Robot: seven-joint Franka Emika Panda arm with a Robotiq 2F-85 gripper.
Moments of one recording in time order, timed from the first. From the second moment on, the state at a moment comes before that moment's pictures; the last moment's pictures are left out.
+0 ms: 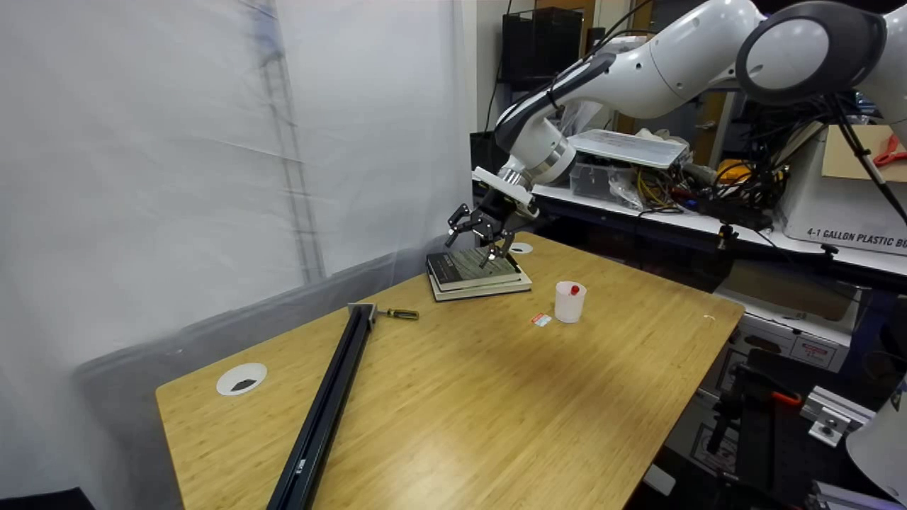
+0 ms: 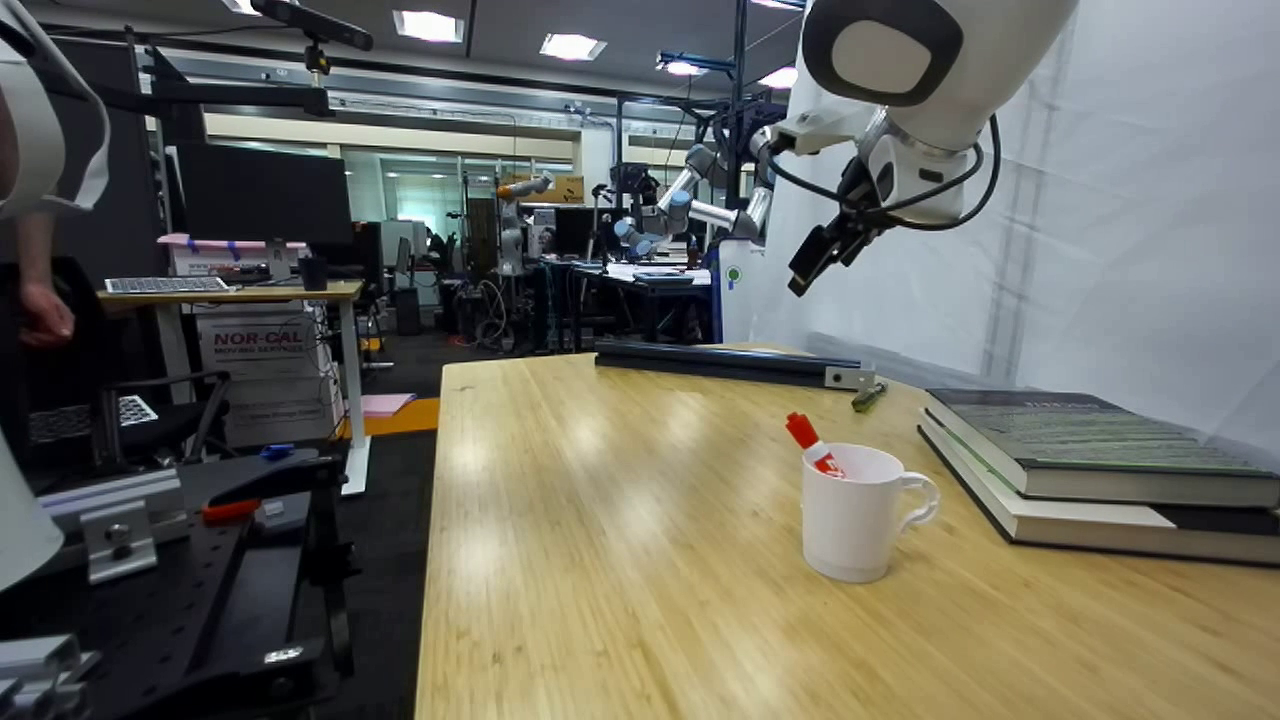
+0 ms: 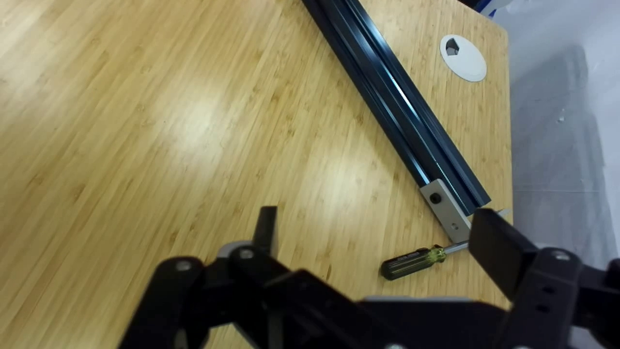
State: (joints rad) arm -0.13 0.69 -0.02 -1.52 0.97 2.06 0.58
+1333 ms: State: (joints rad) arm -0.22 0.64 -0.17 -1.74 0.95 2.00 0.50
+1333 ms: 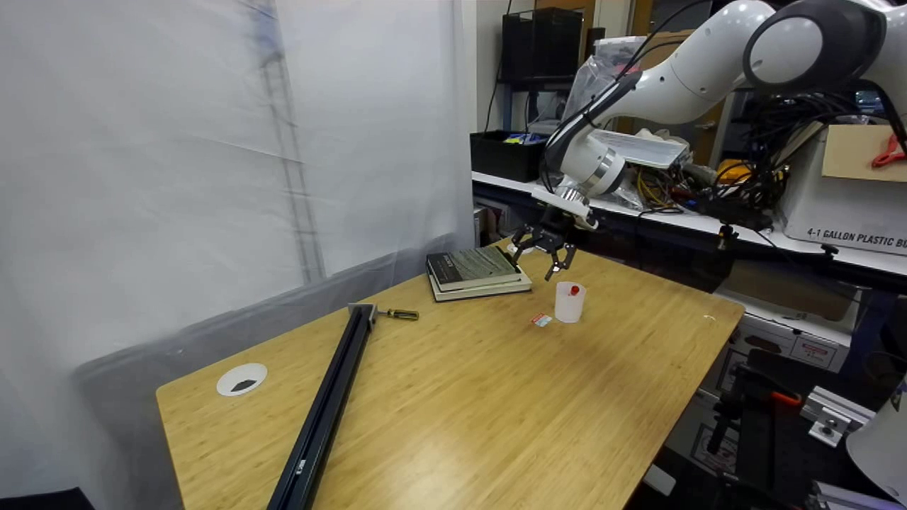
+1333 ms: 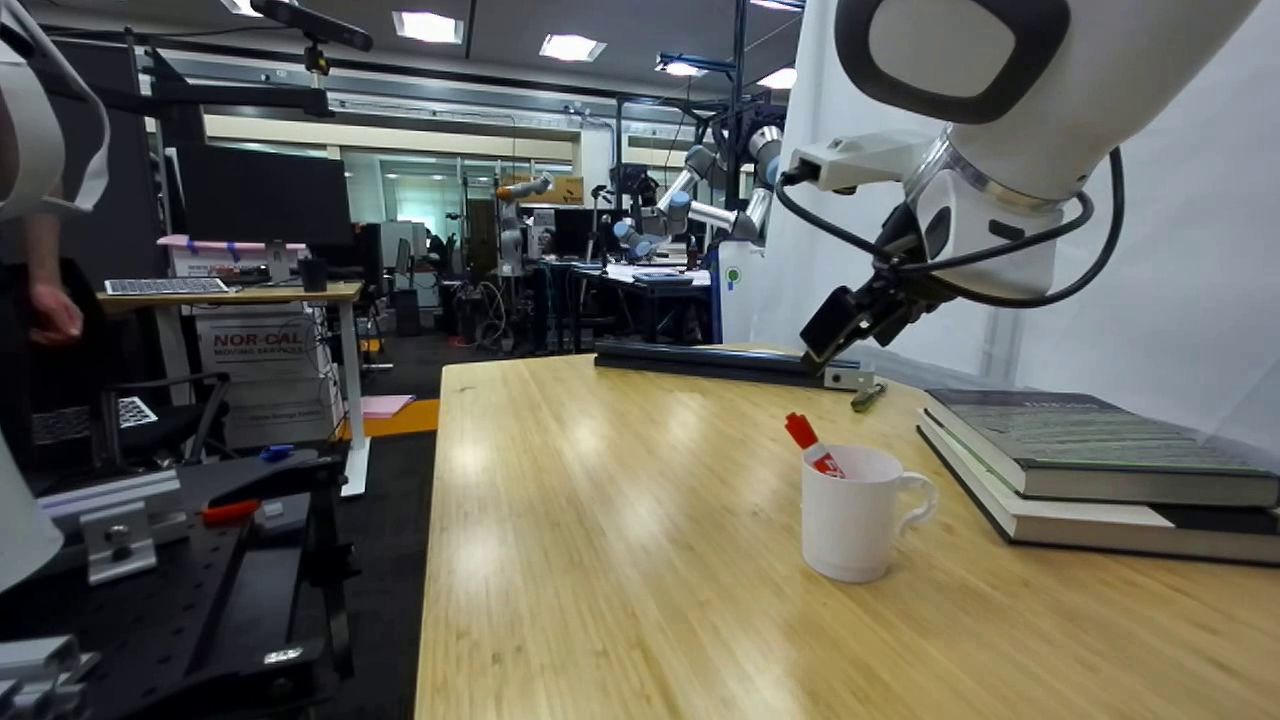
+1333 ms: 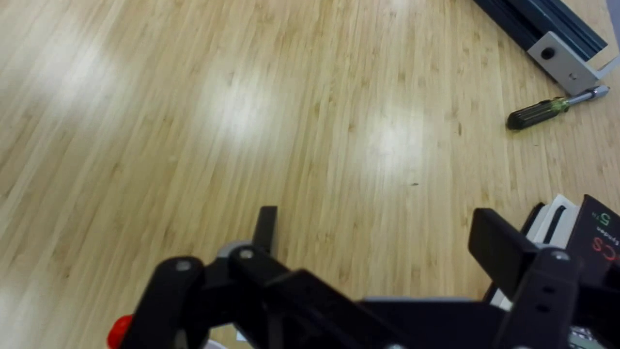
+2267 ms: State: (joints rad) arm -0.24 0.62 -0.19 -1.77 0.78 1.86 0.30
